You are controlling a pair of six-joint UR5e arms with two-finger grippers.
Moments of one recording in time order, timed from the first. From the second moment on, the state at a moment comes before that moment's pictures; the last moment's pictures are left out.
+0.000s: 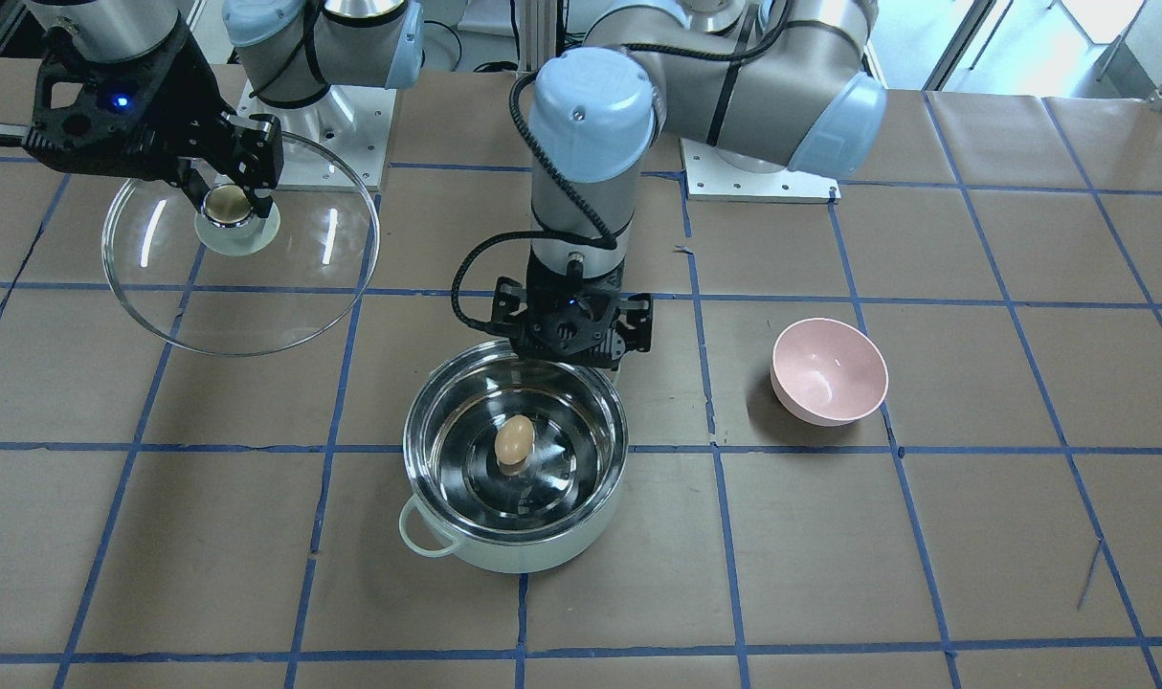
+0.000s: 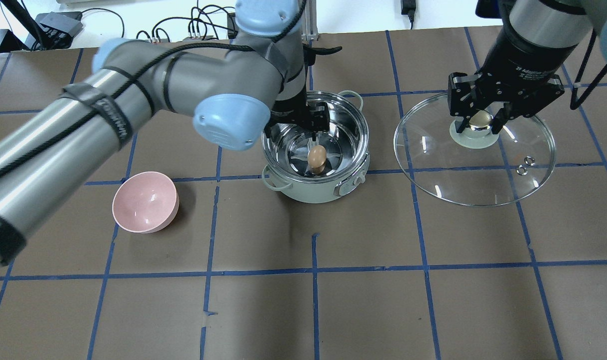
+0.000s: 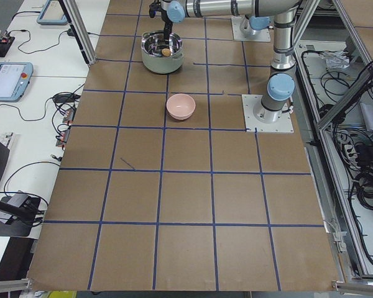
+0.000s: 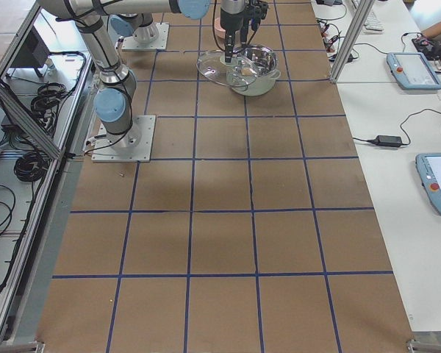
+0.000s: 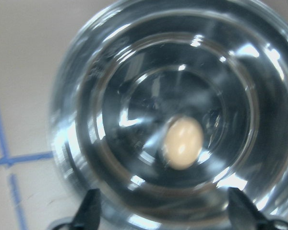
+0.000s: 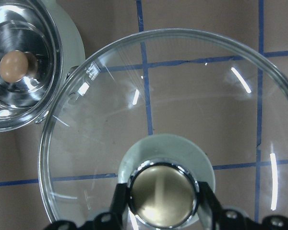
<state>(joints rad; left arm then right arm) -1.89 -1.83 -1.54 -1.31 1.58 -0.19 1.53 -1.64 1.58 -1.47 -1.55 0.03</state>
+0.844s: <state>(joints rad) -1.67 -1.59 -1.54 -1.63 1.57 -0.06 1.62 -1.57 1.55 -1.60 -1.54 0.19</state>
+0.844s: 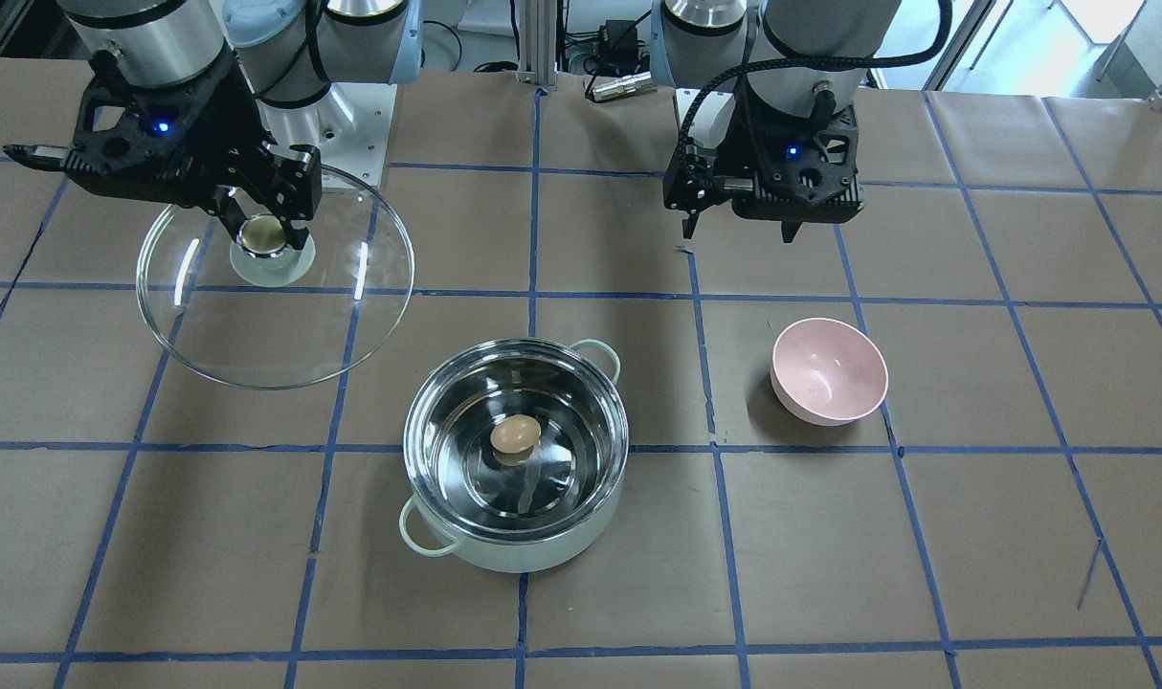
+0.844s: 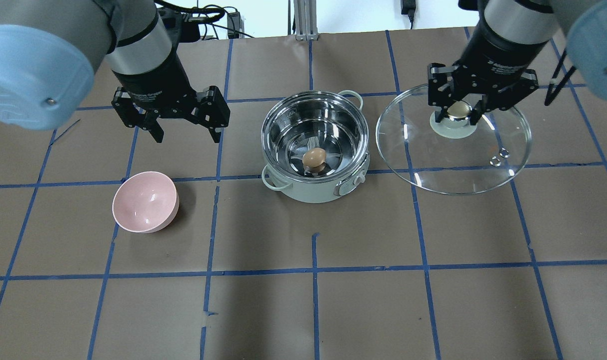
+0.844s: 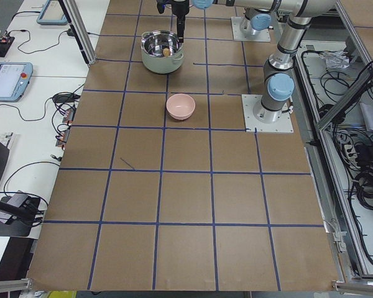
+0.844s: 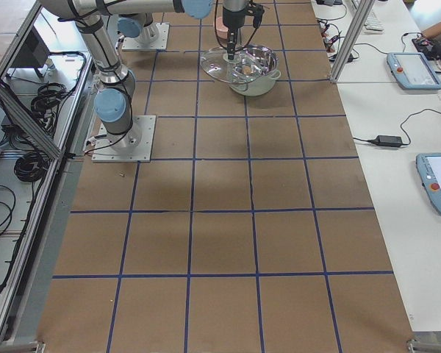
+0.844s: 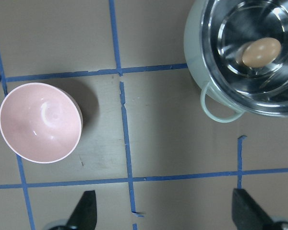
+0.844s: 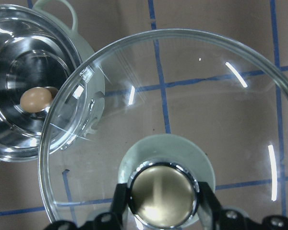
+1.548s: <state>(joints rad) -1.64 -1.56 -1.53 -1.63 1.58 -0.03 1.85 -1.36 1.42 -1.74 -1.53 0.49</state>
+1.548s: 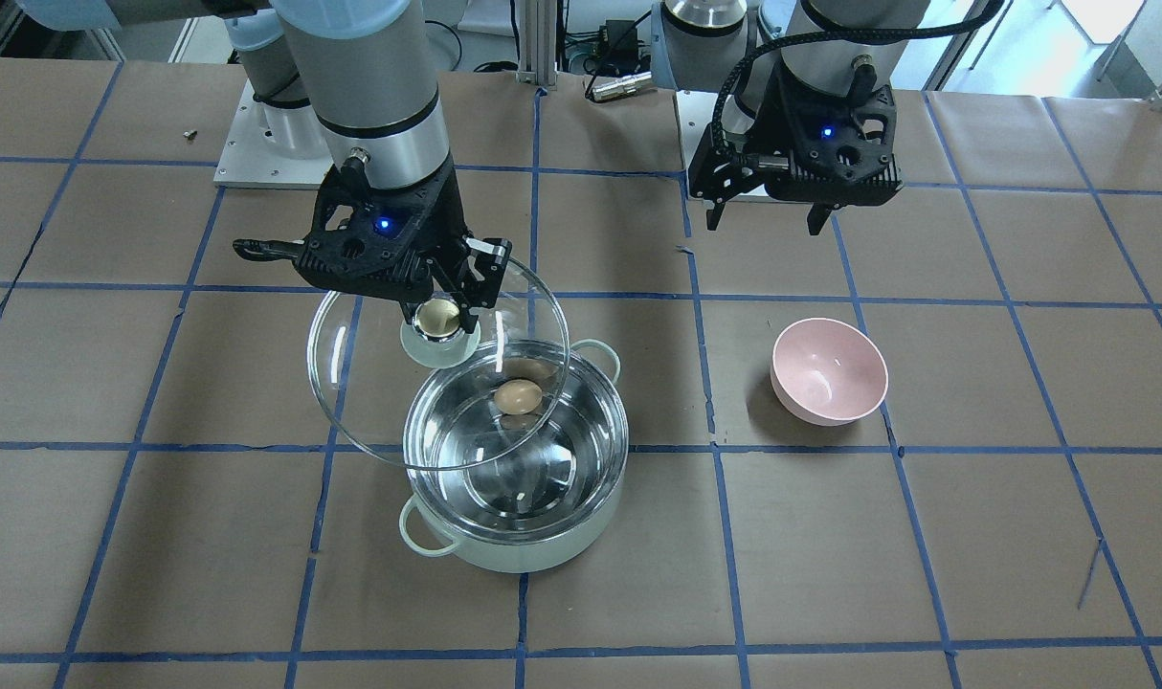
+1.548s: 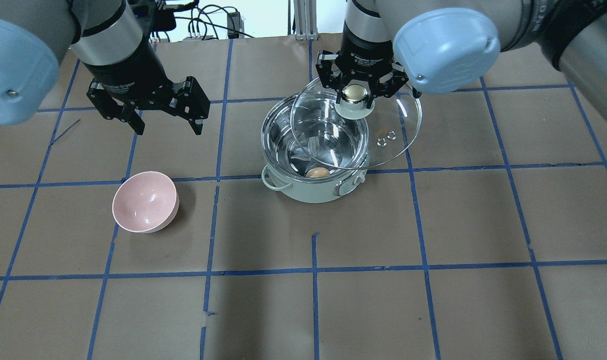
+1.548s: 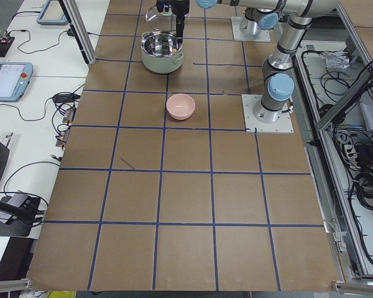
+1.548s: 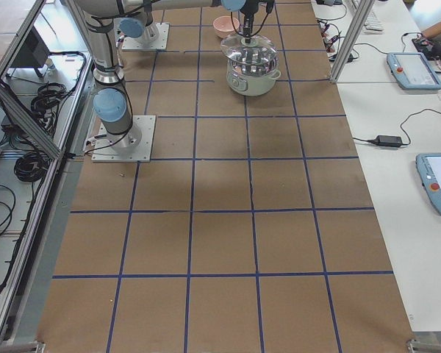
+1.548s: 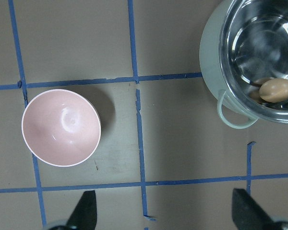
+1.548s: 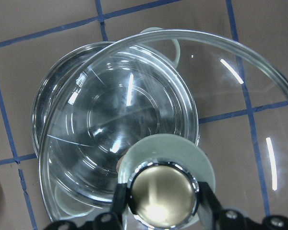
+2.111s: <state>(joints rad) -1.64 -1.56 -1.53 -1.63 1.58 -0.03 1.88 -1.29 1.42 -1.85 -1.49 0.54</state>
